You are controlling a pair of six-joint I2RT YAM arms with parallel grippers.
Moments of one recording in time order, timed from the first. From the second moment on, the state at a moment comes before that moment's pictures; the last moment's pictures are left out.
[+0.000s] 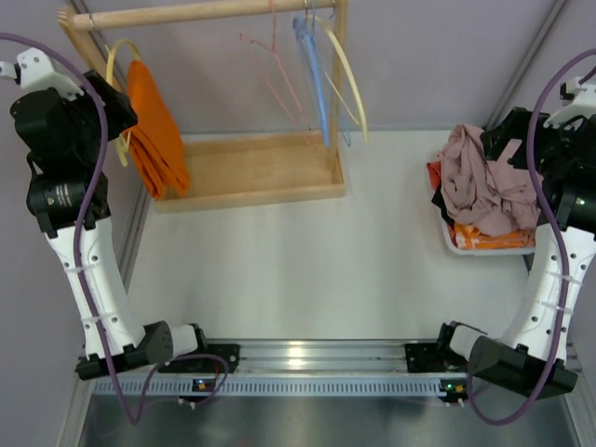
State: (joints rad) left arm 0.26 1.25 1.97 -0.74 0.03 -0.29; right arm -0.40 1.15 1.58 -0.68 -0.46 0.07
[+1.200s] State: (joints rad) left arm 0.26 1.64 2.24 -0.80 0.07 -0.20; right arm -0.40 1.11 1.50 -0.65 -0.44 0.06
